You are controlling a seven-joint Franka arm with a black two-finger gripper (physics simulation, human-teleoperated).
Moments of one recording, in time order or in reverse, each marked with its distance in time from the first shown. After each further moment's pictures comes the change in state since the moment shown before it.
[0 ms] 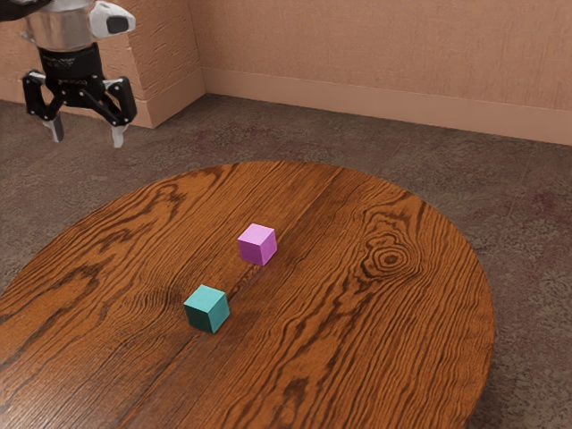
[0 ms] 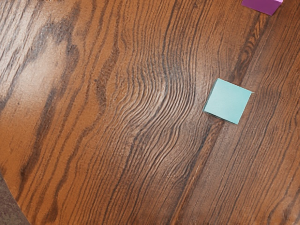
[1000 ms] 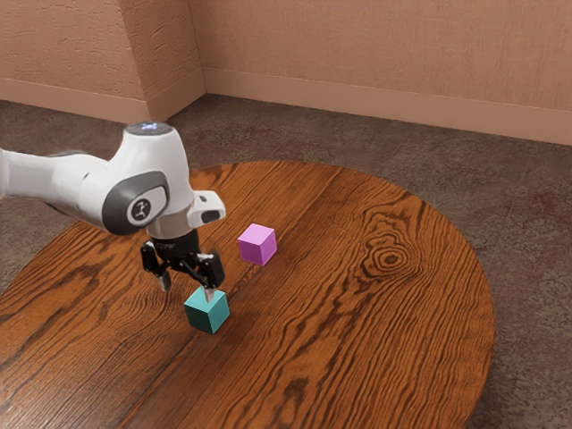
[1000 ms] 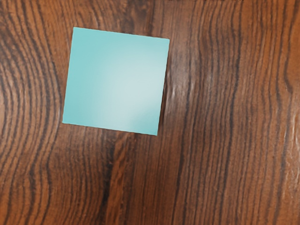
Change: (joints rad) arm -0.055 0.186 -0.043 -0.637 -0.102 0.821 0.164
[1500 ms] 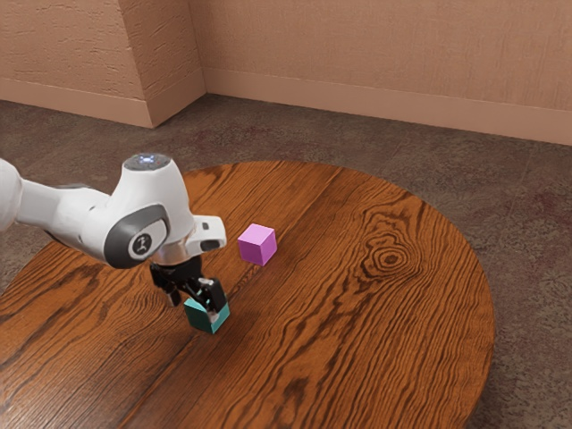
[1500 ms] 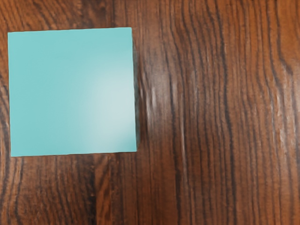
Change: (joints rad) arm -0.007 0.025 -0.005 -0.110 -0.016 0.206 0.168
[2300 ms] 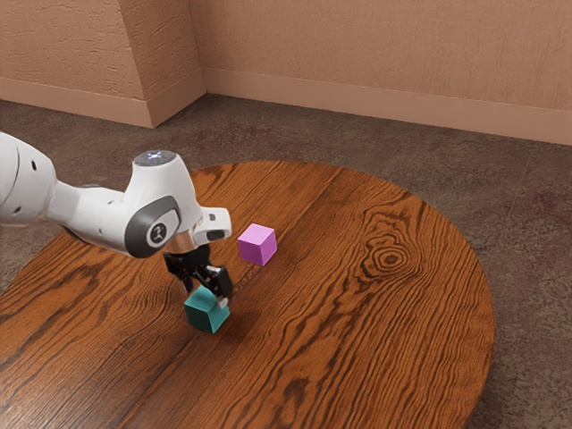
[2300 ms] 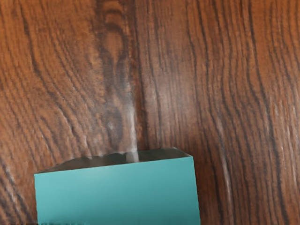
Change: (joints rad) arm 0.075 0.198 0.003 0.158 -0.006 0.062 0.136
